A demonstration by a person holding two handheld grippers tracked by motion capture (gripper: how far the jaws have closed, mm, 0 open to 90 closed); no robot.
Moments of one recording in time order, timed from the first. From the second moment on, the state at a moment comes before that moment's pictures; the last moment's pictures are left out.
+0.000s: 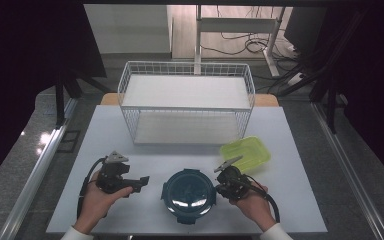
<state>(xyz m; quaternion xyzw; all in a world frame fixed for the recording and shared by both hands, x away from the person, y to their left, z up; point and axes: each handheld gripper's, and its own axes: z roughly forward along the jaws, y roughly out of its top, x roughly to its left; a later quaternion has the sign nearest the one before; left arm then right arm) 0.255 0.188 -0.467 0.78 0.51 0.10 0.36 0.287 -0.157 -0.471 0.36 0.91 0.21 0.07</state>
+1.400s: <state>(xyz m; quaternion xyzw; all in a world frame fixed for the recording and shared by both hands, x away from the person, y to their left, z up) 0.244 0.193 -0.467 0.76 0.50 0.10 0.39 0.270 -0.202 -0.458 0.40 0.82 0.40 0.00</state>
